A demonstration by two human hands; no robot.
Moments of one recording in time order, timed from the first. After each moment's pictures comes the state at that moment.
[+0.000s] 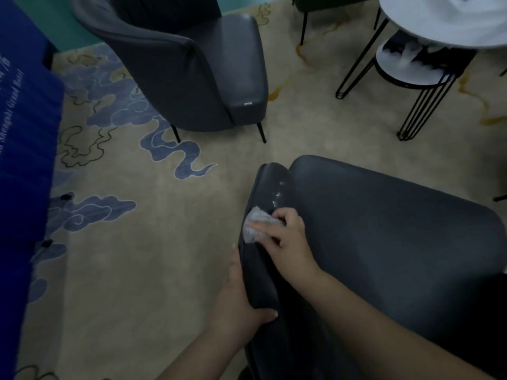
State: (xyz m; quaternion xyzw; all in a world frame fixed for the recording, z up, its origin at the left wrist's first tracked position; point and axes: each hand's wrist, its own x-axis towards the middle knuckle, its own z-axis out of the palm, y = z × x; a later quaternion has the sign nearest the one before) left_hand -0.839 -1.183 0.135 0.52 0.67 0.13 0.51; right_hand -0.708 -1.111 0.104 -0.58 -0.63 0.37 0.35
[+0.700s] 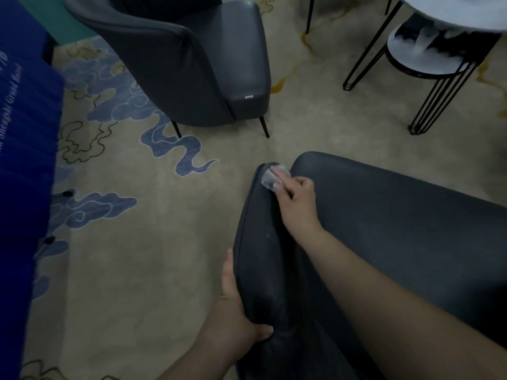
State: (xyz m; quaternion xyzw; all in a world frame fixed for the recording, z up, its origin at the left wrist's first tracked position) left_hand -0.834 -1.173 0.122 0.46 0.68 0.09 0.56; right_hand -0.690 -1.021 0.076 -0.65 -0.50 0.39 0.41
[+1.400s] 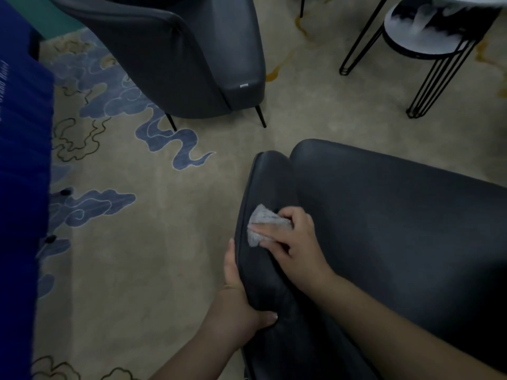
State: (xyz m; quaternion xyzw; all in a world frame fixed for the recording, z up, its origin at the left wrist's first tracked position) left_hand -0.837 -1.173 0.126 0.46 0.68 0.09 0.57; right_hand -0.689 -1.114 0.073 -0.54 -0.69 0.32 0.36
